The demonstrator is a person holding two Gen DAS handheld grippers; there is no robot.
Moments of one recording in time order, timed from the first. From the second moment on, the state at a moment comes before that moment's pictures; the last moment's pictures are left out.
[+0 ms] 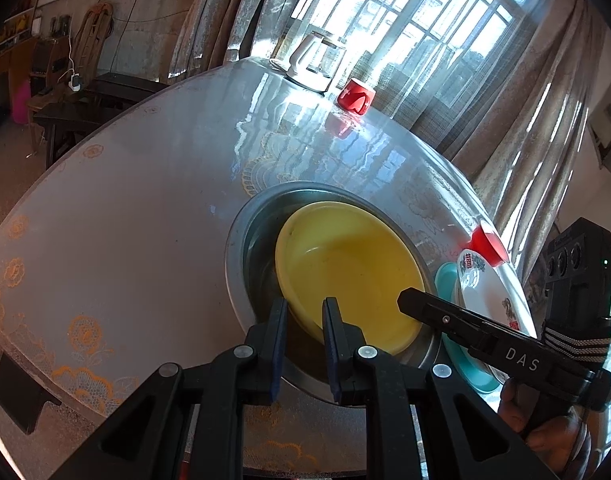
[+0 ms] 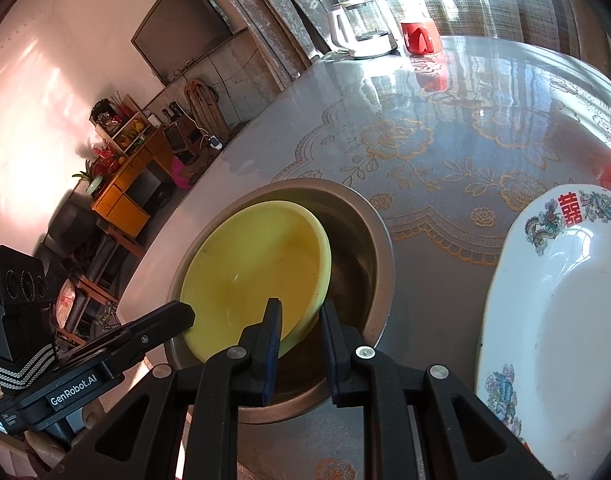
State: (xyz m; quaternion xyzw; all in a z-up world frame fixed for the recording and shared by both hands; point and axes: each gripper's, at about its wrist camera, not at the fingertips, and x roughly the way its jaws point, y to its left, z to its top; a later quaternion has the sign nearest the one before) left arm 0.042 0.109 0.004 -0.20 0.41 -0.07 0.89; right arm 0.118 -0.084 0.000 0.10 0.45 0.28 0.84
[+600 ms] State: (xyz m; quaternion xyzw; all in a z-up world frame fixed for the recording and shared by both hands) left arm 0.039 0.102 0.007 -0.18 0.41 -0.06 0.89; right arm 0.117 -0.076 0.004 0.06 0.45 0.26 0.85
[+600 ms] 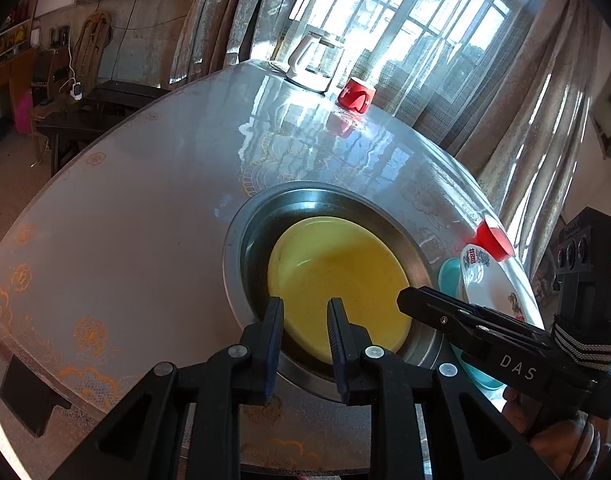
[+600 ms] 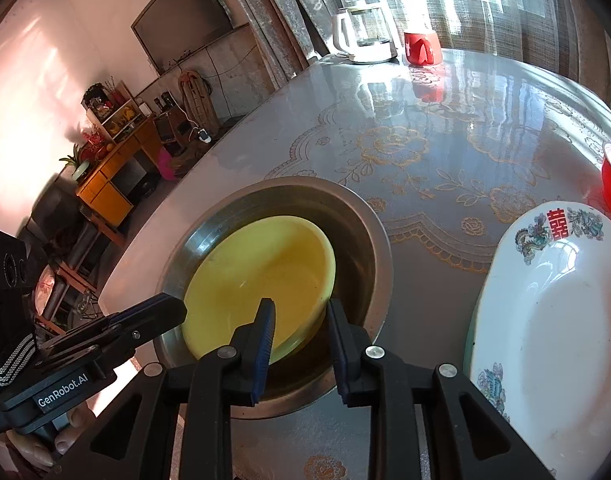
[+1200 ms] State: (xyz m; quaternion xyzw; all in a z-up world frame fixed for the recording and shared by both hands) left arm 0.040 0.093 0.006 -0.14 0.40 -0.04 0.90; right arm 0.114 -0.078 0.002 0.06 0.43 0.27 0.86
